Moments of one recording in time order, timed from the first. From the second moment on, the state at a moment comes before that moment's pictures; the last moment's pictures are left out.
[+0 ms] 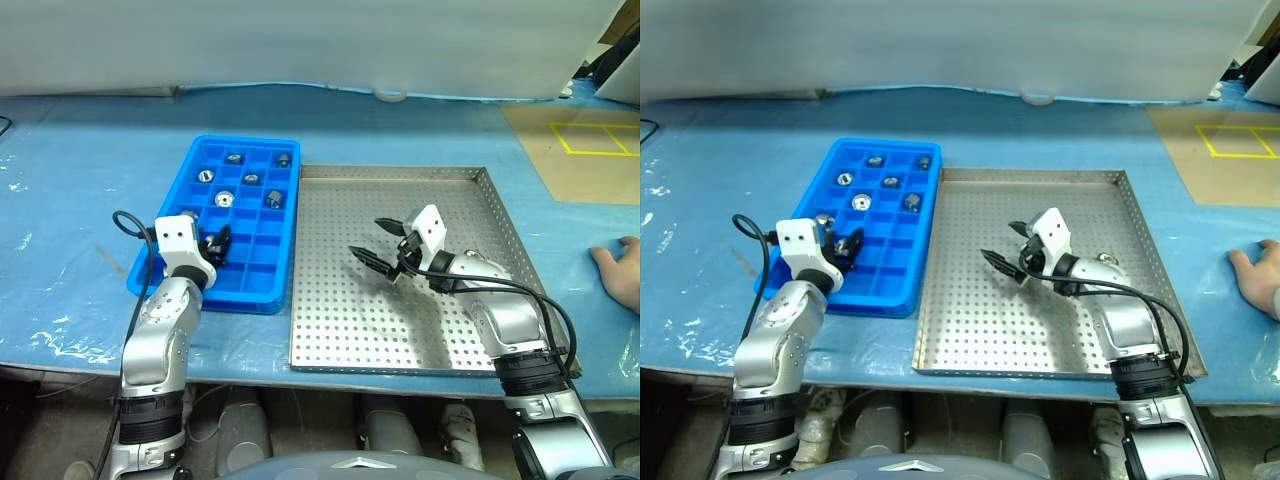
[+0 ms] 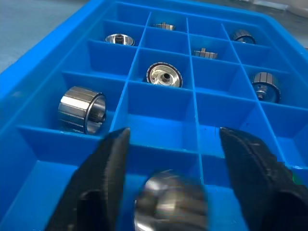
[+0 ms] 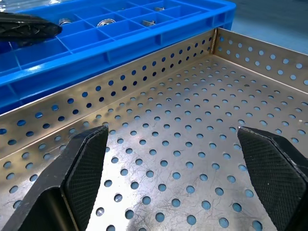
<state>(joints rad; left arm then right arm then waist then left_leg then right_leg) -0.15 0.13 0.20 -0.25 -0.27 0.52 -0.06 -0.32 -0.43 0.06 0.01 0.26 0.30 0.76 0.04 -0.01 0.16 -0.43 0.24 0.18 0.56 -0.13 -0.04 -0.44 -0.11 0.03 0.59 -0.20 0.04</state>
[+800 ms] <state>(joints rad) -0.62 0.22 -0.12 0.22 -0.38 0.33 -0.84 -0.30 -0.55 -0.06 -0.02 0.27 0.35 0.74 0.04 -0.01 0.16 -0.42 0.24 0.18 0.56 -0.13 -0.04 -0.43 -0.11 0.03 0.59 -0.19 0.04</state>
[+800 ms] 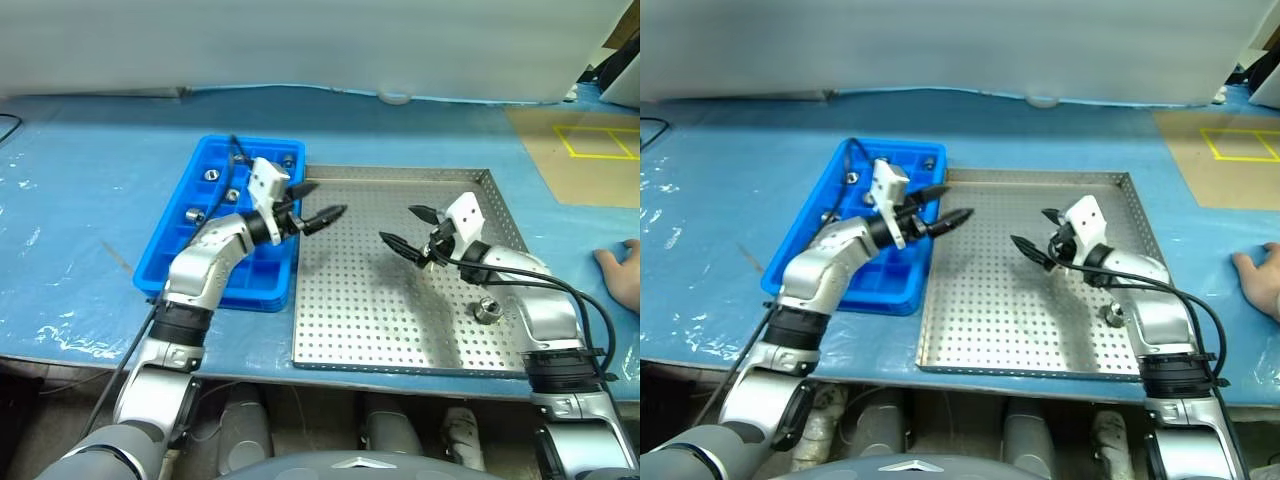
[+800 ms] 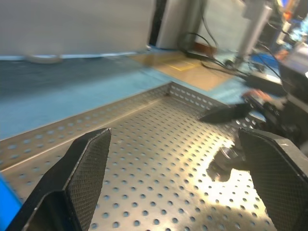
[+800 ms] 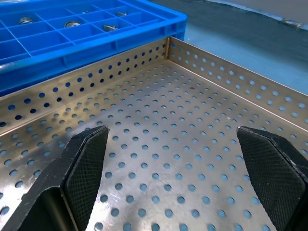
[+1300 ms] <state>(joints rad) -0.83 0.01 -0.24 0.67 -0.22 0.03 -1.04 -0.29 -0.64 -0.04 -0.01 0.25 0.54 0.73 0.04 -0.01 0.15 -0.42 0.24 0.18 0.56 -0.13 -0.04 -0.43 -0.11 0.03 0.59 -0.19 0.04</state>
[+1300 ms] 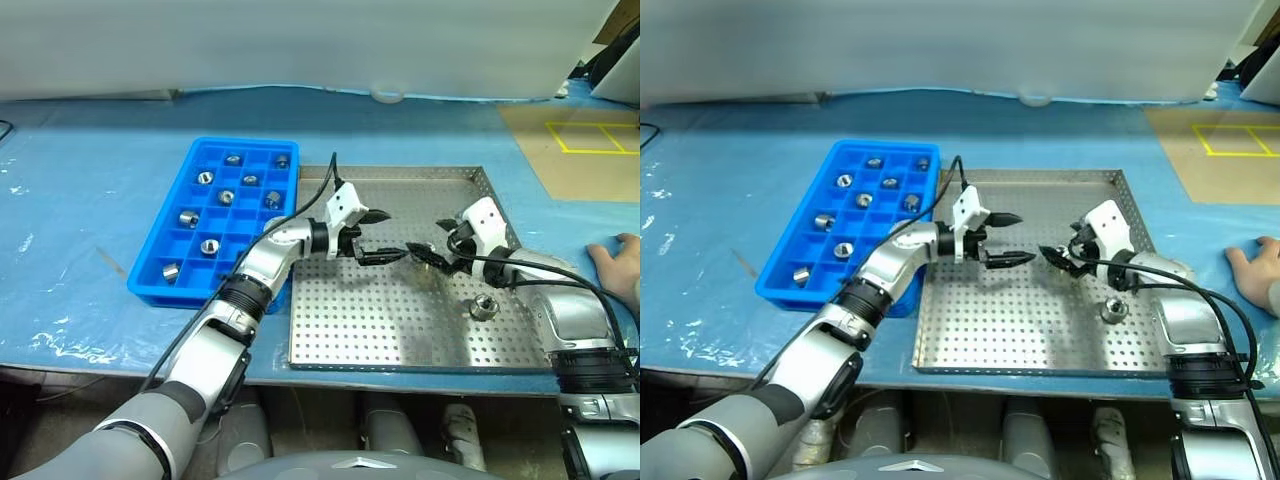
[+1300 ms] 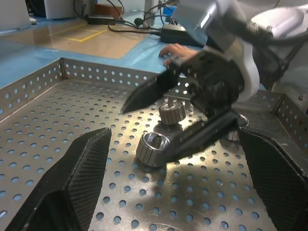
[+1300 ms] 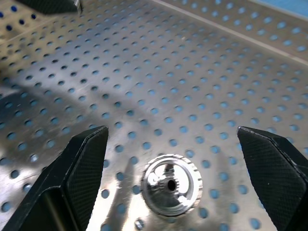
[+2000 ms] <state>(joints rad) -0.71 0.09 -0.18 0.50 -0.22 0.12 -1.03 -0.31 -0.60 0.02 0.00 0.21 0.58 0.76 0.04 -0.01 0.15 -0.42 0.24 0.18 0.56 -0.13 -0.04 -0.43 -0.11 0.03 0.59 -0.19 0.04</state>
